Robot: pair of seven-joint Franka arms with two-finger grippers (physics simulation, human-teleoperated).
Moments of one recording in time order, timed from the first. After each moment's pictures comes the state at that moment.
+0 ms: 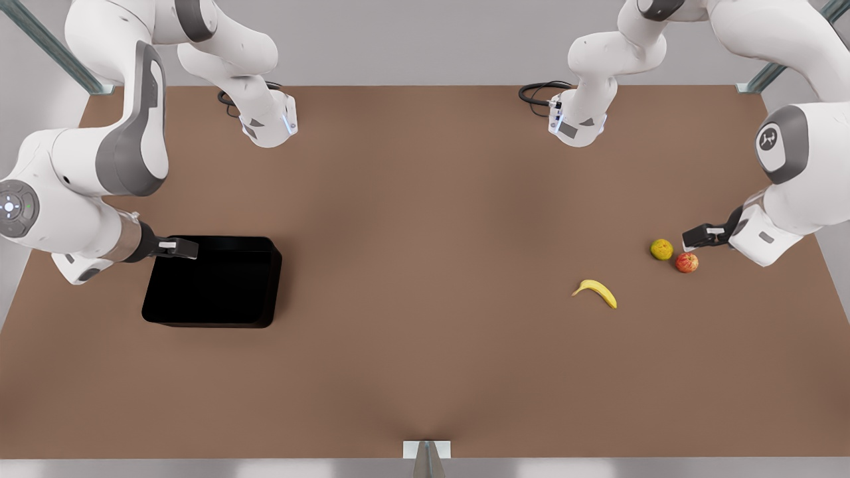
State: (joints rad) left arm 0.10 0.20 -0.05 -1.43 0.02 1.54 0.01; right arm 0.05 0.32 -0.02 -1.27 0.04 1.41 0.09
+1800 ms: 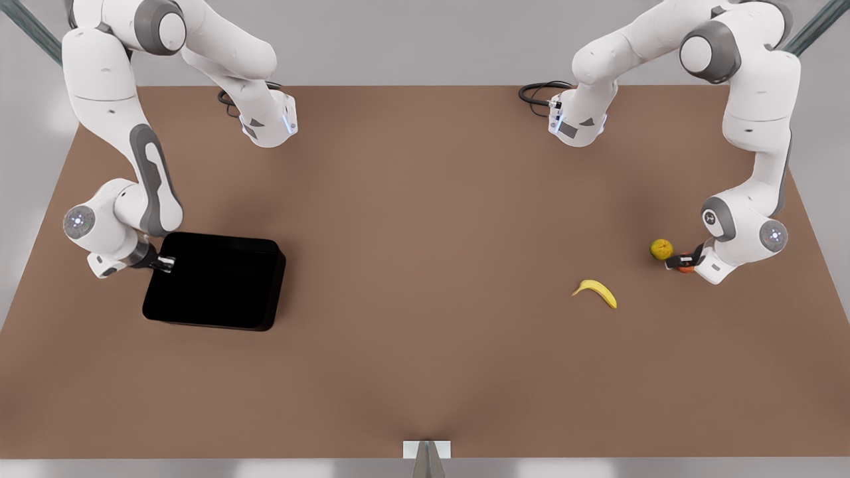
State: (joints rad) left arm 0.49 0.53 -0.05 -2.08 0.09 2.46 0.29; right arm -0.24 0.35 -0.12 -2.17 0.02 2.49 -0.27
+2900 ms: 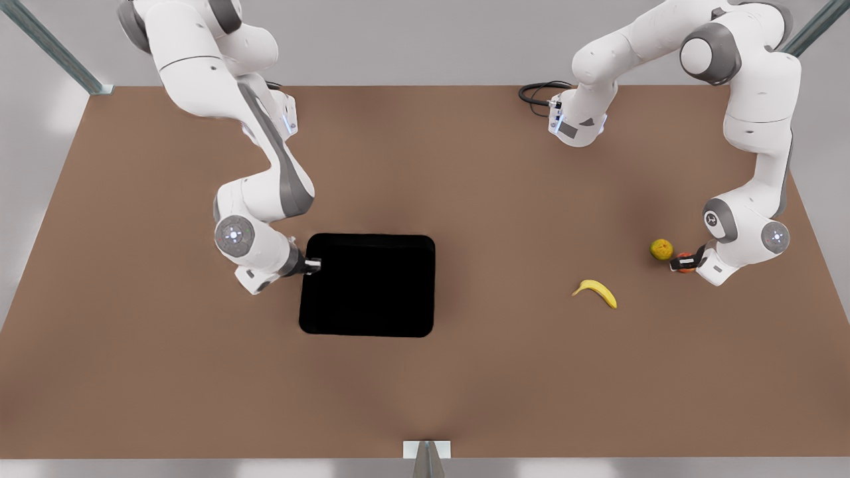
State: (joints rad) left arm 0.49 0.53 -0.05 -2.06 0.09 2.46 0.29; right arm 0.30 0.36 0.09 -1.76 0.12 2.04 0.36
